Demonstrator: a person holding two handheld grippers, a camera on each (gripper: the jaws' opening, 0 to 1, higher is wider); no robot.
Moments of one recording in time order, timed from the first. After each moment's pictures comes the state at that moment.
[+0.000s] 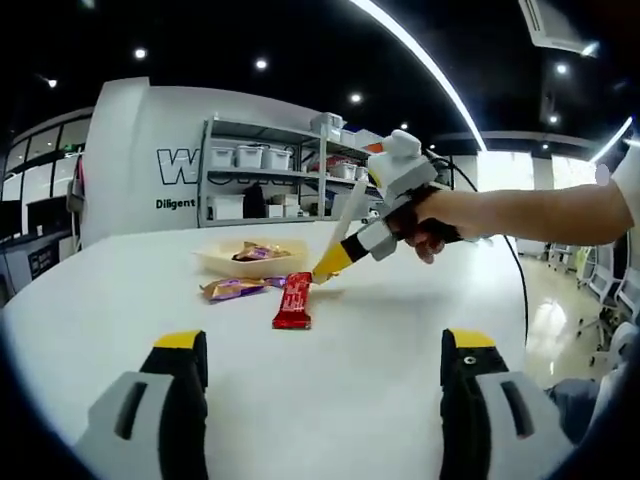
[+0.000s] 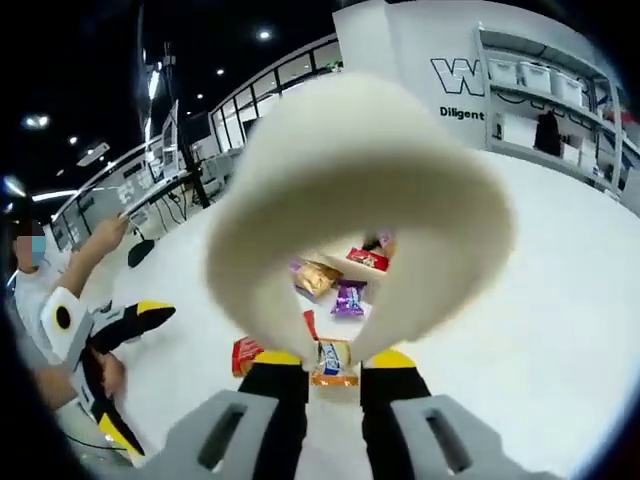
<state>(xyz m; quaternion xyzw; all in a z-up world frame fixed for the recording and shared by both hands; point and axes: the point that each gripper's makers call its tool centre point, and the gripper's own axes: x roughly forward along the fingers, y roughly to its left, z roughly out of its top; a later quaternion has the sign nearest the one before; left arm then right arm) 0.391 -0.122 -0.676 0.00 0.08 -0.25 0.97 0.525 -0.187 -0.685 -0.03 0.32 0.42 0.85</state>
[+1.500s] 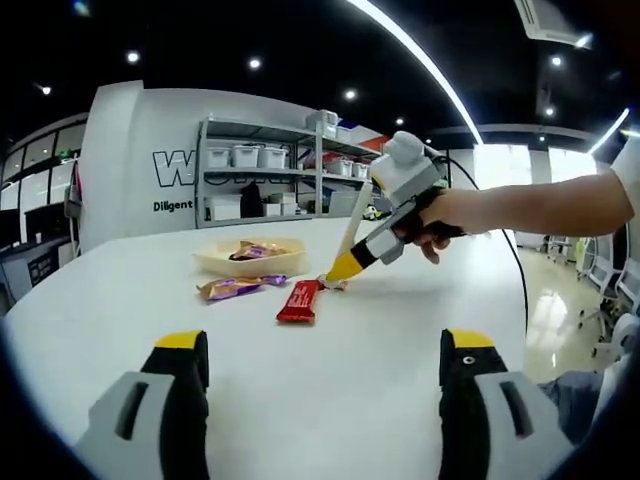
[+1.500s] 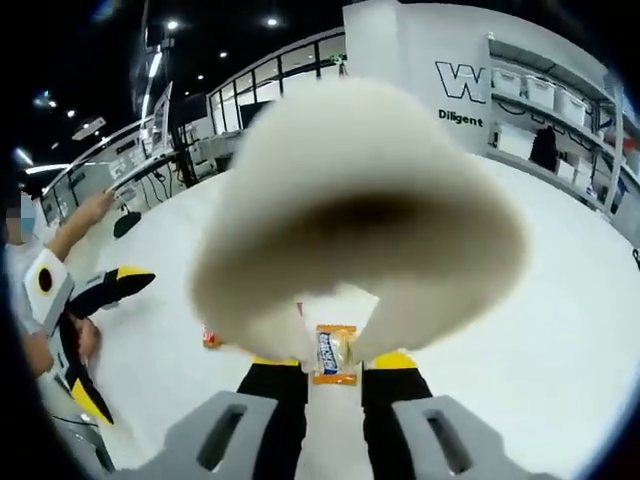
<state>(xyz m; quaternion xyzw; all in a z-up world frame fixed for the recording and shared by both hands) 0.388 -0.126 -0.678 0.01 0.08 -0.25 0.96 0.521 -0.206 -0.700 -0.13 0.31 0.40 0.85</state>
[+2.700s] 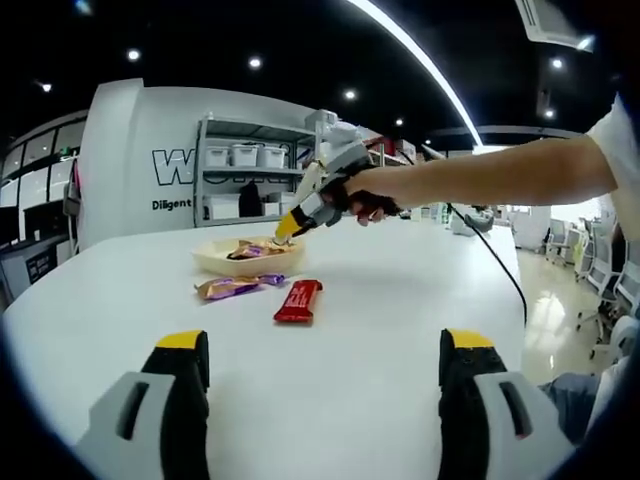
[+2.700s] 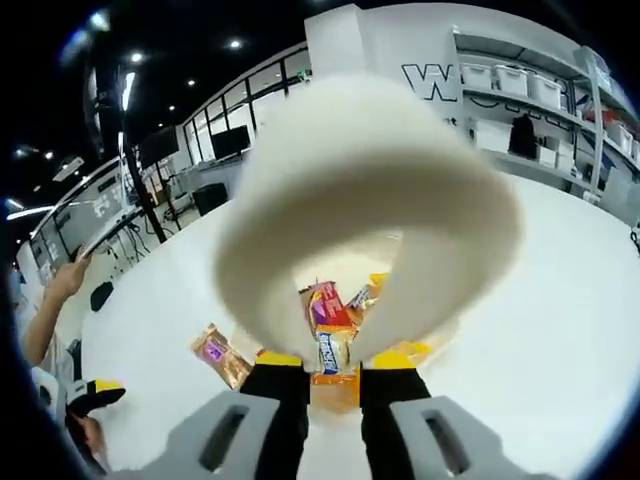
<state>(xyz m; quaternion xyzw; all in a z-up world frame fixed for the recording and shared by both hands) 0.389 -0.127 -0.678 0.01 0.08 -0.26 0.96 0.633 -0.175 -0.662 -0.05 0.30 0.37 0.88</state>
